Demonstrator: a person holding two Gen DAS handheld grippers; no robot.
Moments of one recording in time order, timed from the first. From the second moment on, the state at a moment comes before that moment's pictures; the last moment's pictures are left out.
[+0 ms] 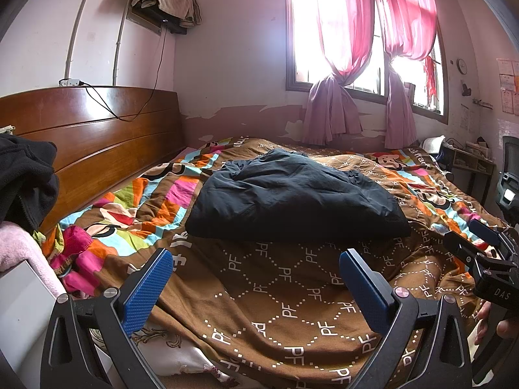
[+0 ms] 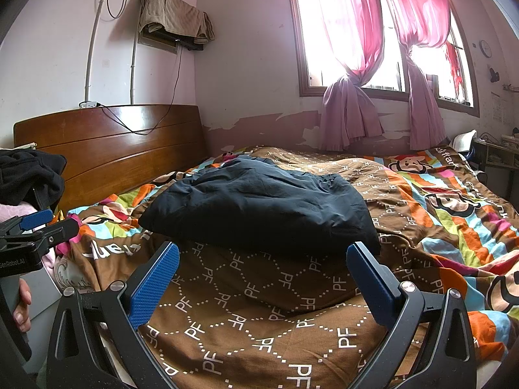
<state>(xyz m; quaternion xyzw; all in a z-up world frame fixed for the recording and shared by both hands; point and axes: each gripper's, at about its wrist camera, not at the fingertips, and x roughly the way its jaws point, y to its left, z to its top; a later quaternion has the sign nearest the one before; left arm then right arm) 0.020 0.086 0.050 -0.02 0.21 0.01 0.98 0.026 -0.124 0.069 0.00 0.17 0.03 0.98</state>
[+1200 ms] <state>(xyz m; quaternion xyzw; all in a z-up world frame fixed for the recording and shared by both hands) 0.022 0.097 0.049 -0.03 0.21 0.04 0.98 0.026 -0.123 0.069 0.00 0.17 0.03 0.98</state>
